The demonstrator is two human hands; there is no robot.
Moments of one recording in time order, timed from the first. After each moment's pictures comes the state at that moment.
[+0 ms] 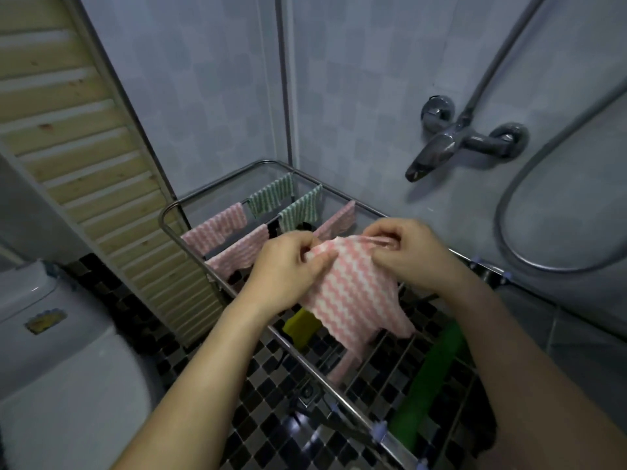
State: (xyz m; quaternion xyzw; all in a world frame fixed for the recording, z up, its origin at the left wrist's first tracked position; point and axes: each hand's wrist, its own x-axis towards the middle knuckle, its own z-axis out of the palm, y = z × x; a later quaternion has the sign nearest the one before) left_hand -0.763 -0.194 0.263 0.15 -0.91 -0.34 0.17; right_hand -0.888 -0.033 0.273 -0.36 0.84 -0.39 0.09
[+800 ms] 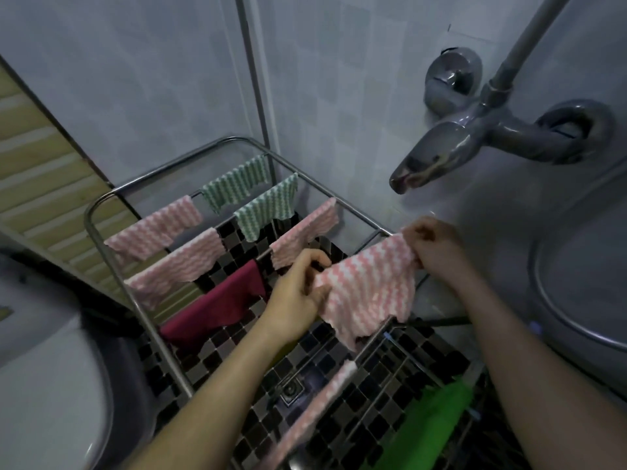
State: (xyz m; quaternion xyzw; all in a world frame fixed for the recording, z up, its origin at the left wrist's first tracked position) left_hand -0.922 -0.173 0.141 0.20 -0.82 -0.53 0.10; right_hand -1.128 -0.022 0.129 -0.15 0.86 -0.47 0.13
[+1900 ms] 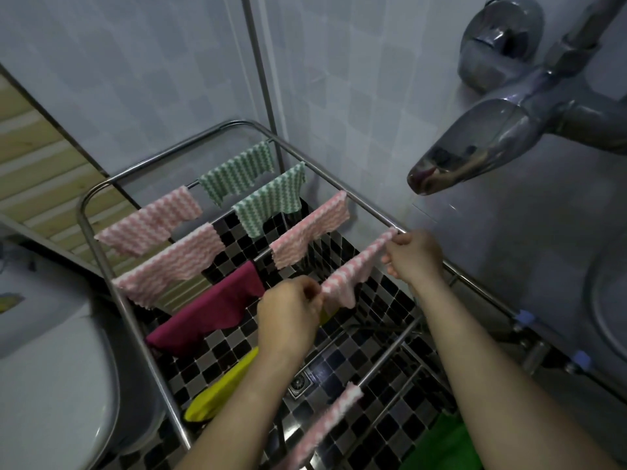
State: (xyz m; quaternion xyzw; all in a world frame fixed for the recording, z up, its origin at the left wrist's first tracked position) left_hand -0.947 -0.169 0.100 0.40 -0.86 -0.28 0.12; right_hand -1.132 -0.080 0.075 -0.08 0.88 -0.43 0.18
